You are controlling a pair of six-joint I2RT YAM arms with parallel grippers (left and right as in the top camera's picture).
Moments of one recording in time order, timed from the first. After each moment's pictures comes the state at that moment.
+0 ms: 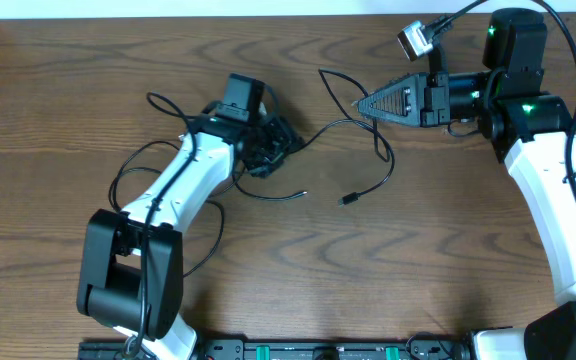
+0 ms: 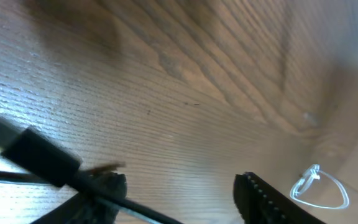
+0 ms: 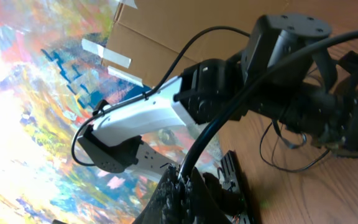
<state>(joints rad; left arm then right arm) -0.33 1.78 1.23 -0.56 0.41 -0.96 0.11 1.57 1.41 -0.37 -1.54 0.57</state>
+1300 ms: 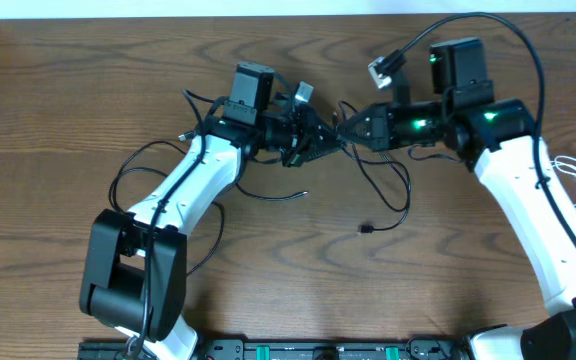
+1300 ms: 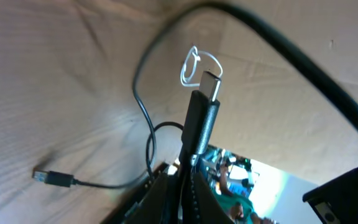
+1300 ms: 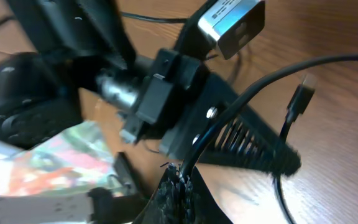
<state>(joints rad) -0.35 1.78 1.22 -0.26 1.03 -0.97 0.28 1.57 1.40 -0.74 -0.84 0.27</state>
